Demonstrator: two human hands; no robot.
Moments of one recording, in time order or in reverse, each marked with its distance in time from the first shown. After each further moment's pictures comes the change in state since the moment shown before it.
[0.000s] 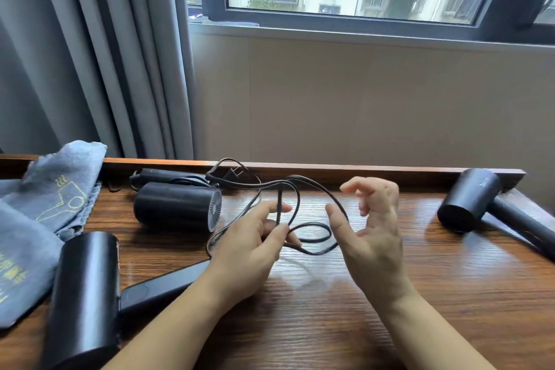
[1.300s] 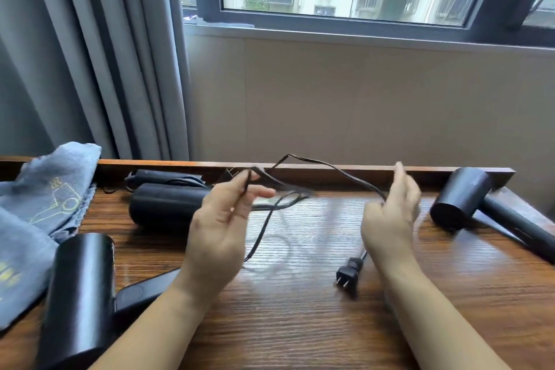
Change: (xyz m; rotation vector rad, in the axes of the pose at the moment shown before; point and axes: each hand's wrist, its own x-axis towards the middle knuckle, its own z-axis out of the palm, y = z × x) left_hand 0.003 0.001 -0.014 -0.048 0.418 0.344; right_hand 0.020 0.039 -0.011 -0.263 0.116 0.542
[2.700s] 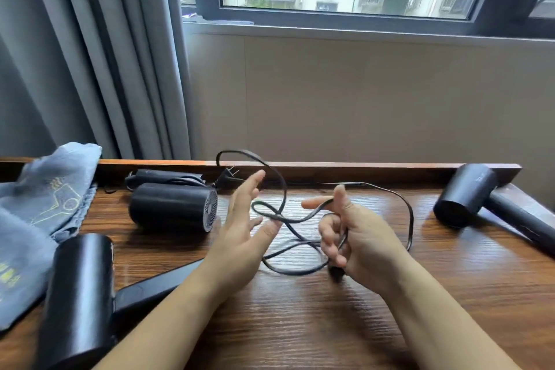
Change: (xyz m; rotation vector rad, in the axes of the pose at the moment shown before) left_hand -0.007 -0.016 0.008 0.069 -0.347 -0.322; right_hand -0.028 -0.035 -0.007 0.822 -0.816 0.439
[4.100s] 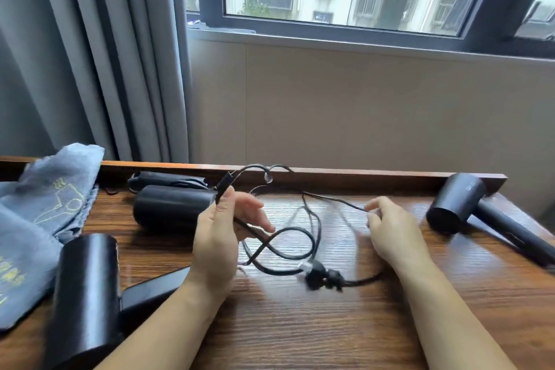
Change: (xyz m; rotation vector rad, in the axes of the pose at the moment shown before) left_hand 0.000 0.009 -0.002 -0.716 0.292 0.008; right_hand 0.026 -0.001 -0.077 -1.272 0.667 -0.089
